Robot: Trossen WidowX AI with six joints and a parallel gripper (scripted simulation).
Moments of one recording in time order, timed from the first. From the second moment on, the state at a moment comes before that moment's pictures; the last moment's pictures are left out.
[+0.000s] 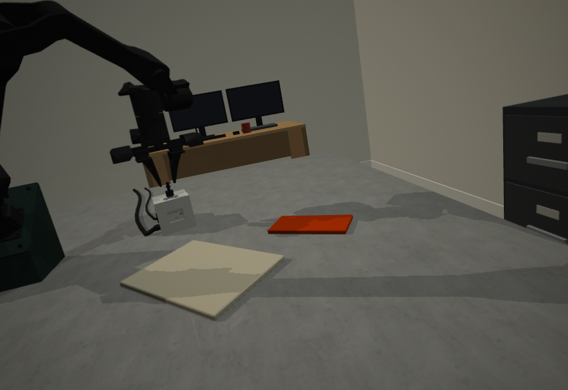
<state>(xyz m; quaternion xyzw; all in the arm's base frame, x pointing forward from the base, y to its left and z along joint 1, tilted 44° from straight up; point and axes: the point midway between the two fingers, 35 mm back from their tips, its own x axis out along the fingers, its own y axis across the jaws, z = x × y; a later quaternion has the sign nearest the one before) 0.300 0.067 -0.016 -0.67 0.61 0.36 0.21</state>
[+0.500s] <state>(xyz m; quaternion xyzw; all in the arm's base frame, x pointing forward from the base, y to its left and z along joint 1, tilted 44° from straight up) 0.300 0.067 -0.016 -0.67 0.61 0.36 0.21</state>
